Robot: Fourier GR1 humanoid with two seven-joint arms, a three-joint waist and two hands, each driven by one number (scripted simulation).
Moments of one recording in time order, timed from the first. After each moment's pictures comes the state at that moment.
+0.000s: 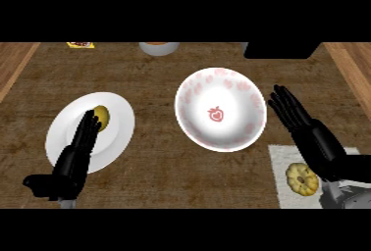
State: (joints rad) left arm 0.03 0.35 -0.29 -1.55 0.30 0.30 -0.18; right arm -0.12 -0.41 0.24 -1.70 -0.36 0.02 -0.02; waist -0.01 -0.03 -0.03
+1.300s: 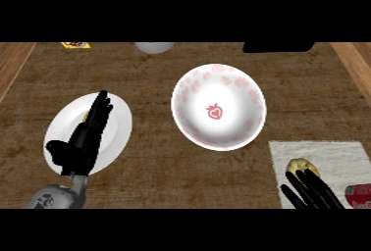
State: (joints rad) left arm -0.13 0.33 -0.30 -1.52 0.24 0.33 -0.01; right arm 0.45 -0.61 0.46 -2.04 0.92 -0.60 -0.14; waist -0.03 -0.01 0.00
